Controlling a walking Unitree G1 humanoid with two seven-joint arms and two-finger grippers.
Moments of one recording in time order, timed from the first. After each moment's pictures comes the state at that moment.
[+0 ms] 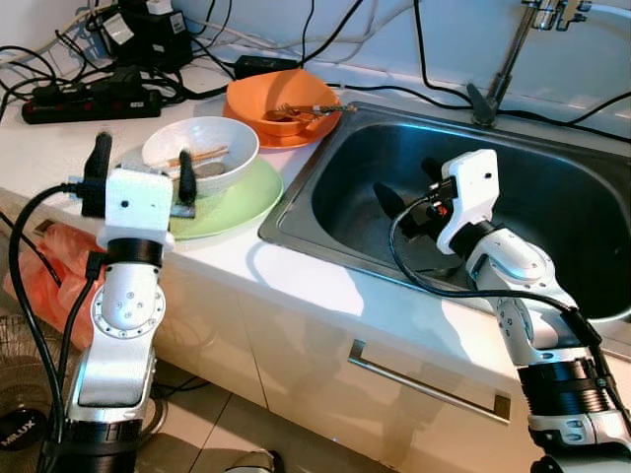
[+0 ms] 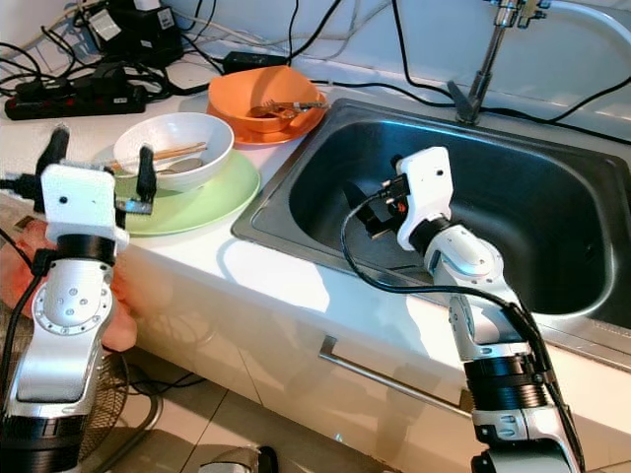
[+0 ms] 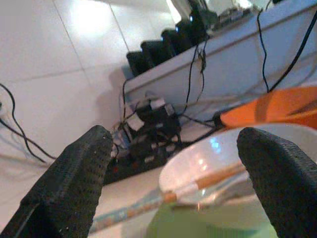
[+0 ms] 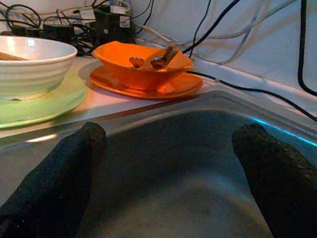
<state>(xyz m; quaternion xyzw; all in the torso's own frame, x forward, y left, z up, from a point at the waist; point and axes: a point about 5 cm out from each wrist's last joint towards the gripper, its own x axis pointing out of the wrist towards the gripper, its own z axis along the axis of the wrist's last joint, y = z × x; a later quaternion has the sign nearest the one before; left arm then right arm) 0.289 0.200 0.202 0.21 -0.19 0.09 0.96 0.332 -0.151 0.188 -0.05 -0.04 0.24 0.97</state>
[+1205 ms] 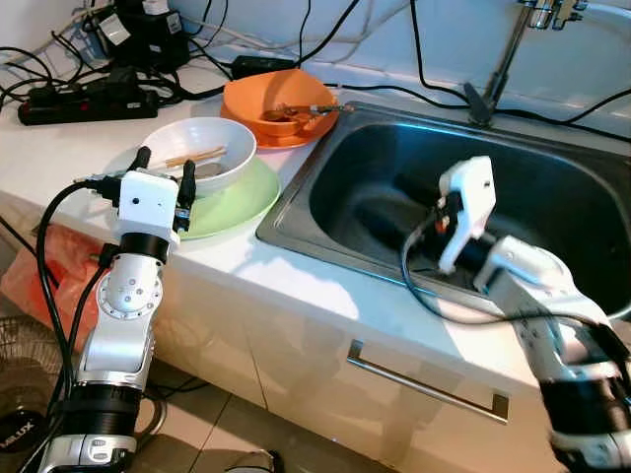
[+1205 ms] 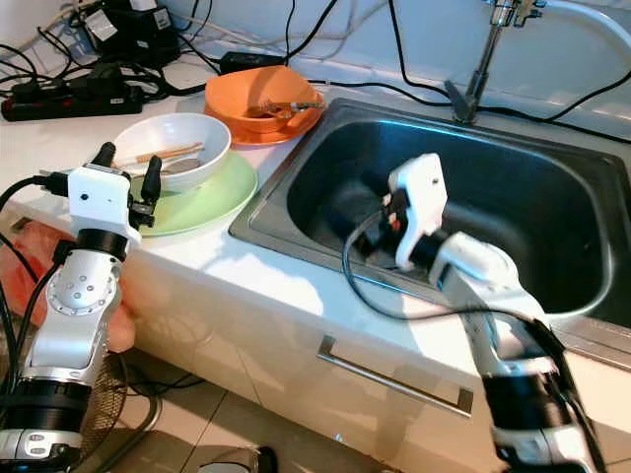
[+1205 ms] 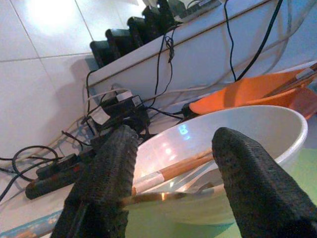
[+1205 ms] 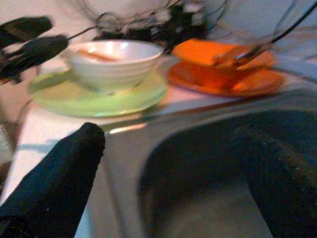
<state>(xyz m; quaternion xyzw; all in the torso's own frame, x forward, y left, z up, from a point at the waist) 0.319 0.210 0.181 0.19 -0.17 0.02 0.97 0.303 -0.142 0.190 -0.01 0.00 0.40 0.92</state>
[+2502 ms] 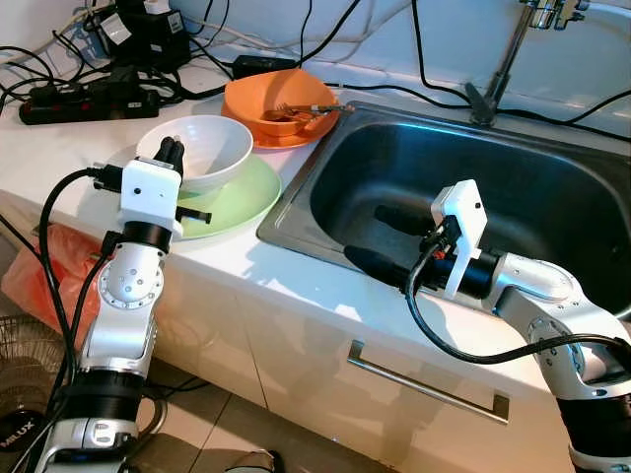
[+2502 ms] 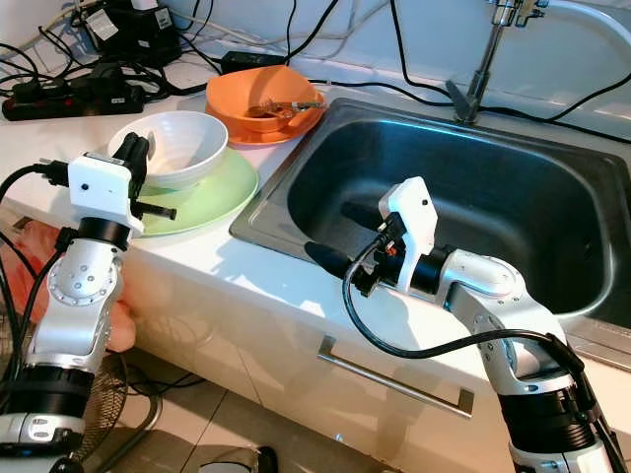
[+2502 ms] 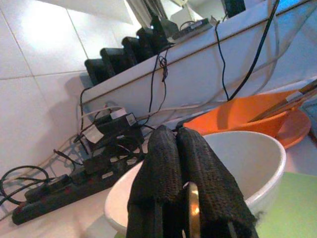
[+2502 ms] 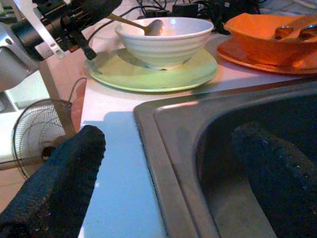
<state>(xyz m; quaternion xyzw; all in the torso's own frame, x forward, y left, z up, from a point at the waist) 0.327 0.206 0.191 0.19 -0.20 0.00 0.96 0.285 -0.139 0.189 -0.01 0.04 0.46 0.89</state>
